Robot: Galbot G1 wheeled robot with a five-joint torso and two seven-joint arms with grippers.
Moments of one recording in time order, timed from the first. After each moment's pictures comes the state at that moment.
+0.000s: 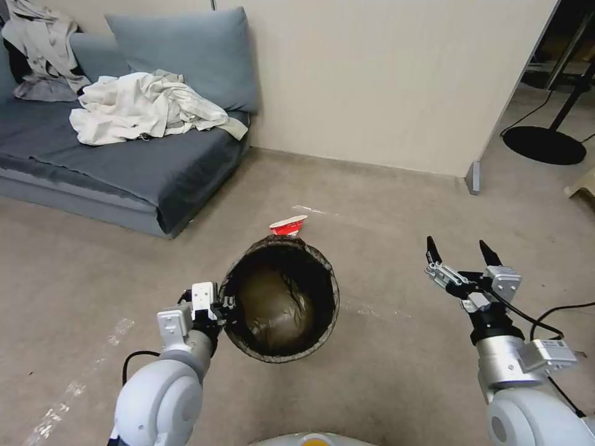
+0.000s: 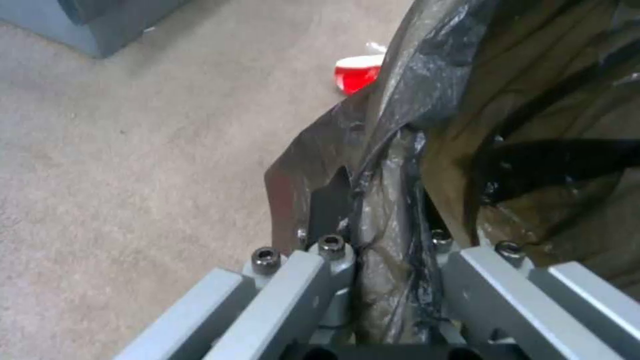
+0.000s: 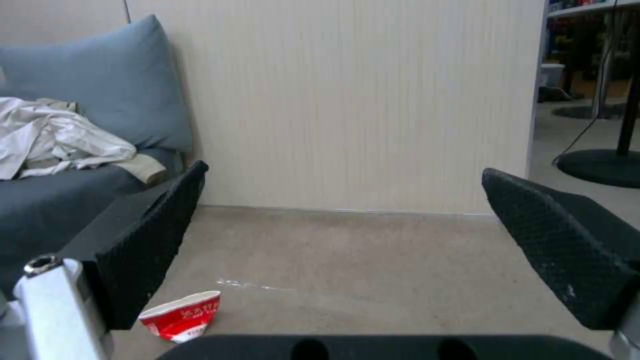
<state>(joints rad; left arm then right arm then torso) 1.57 -1.43 -0.50 -2.35 -0.47 0.73 -0.28 -1.67 1.44 0.70 2.30 0.29 -0.02 -0.03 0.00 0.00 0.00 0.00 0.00</state>
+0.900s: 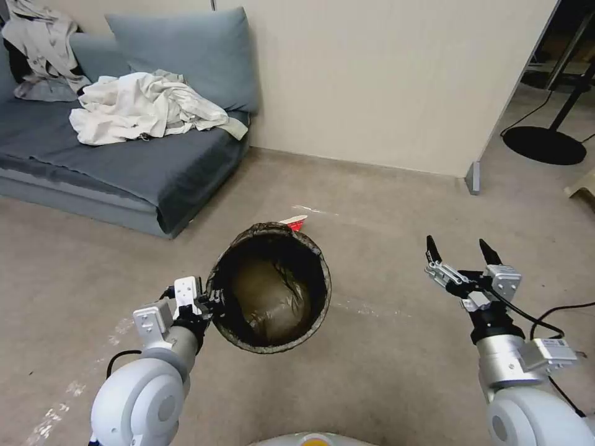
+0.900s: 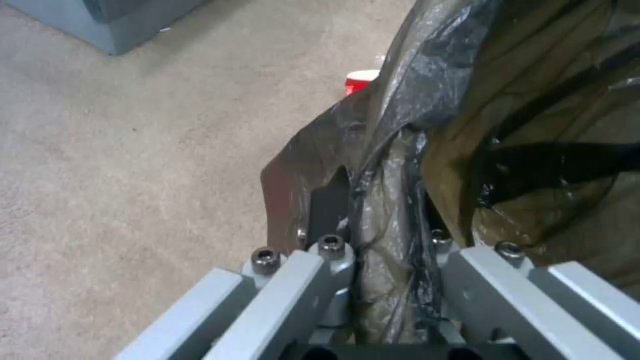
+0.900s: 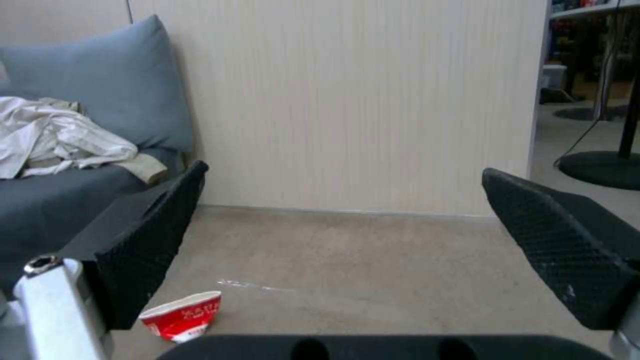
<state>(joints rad) 1.57 -1.41 -0.55 -2.37 -0.56 0.74 -0.32 -1.67 1.44 0.70 2.30 0.29 -0.02 -0.03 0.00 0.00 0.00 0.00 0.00</state>
